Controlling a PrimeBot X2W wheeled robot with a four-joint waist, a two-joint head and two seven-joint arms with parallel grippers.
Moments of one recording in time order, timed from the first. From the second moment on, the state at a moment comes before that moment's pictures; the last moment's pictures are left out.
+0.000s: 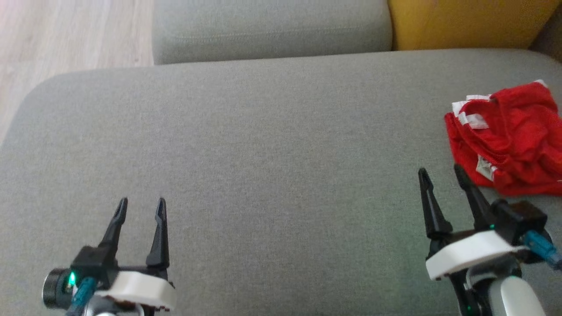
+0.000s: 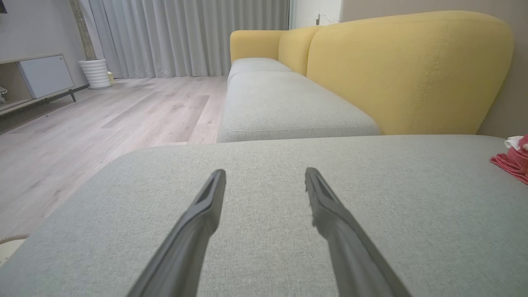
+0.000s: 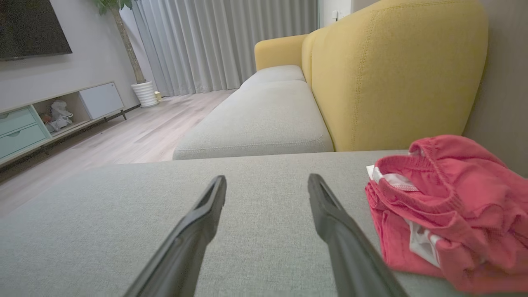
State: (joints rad) left arm 0.08 0.28 -0.31 0.01 -0.29 0.22 -0.25; right arm 0.02 -0.05 0.05 -0.03 0.17 0.12 0.04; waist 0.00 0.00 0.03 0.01
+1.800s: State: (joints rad) left arm 0.12 0.28 -0.32 0.09 -0.30 0.22 -0.25; right arm 0.09 -0.05 0.07 -0.03 0.15 0.12 0.00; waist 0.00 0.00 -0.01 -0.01
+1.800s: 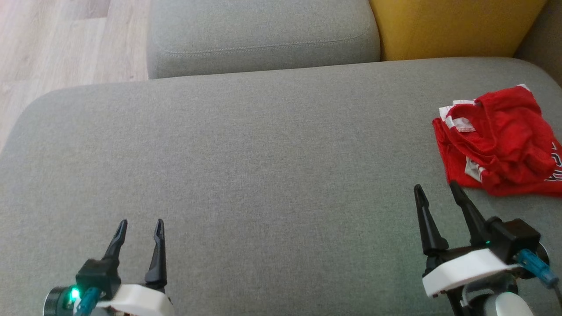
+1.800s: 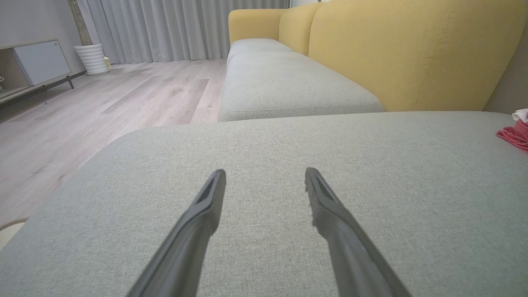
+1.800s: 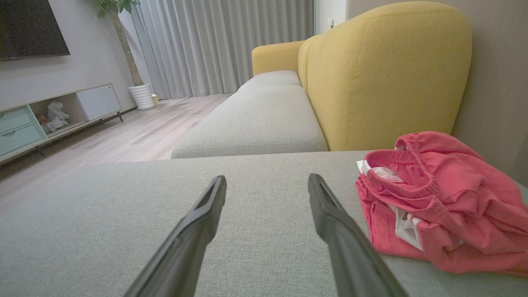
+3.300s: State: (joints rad) left arm 0.11 0.22 -0.26 0.17 -0.63 0.14 -0.18; right arm 0.10 -0.05 0.05 0.08 0.53 0.12 0.01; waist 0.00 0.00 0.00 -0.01
